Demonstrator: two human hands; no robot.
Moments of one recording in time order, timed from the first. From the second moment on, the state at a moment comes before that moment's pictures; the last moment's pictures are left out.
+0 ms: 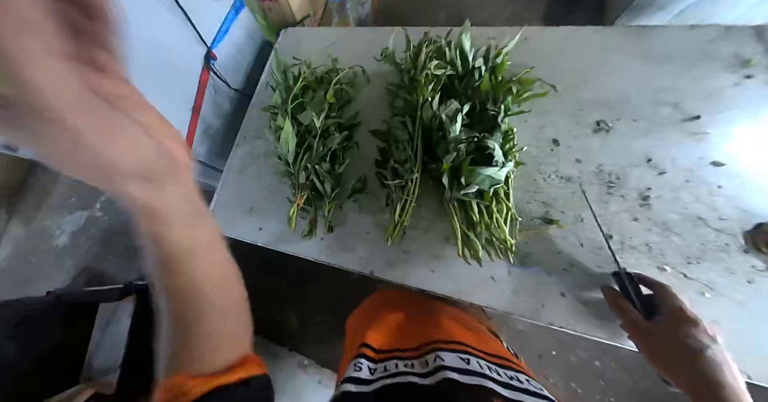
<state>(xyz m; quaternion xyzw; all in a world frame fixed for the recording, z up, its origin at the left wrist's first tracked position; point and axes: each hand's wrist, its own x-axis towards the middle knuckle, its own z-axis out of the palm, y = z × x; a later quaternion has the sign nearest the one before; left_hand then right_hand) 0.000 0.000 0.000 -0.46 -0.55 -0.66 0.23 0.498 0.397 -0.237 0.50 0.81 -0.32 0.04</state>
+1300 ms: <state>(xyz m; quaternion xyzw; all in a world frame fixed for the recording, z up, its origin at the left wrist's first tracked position) 0.216 0.166 -0.078 -0.27 -0.76 -0.59 -0.04 0.501 0.454 -0.221 0.50 0.79 -0.35 -0.06</state>
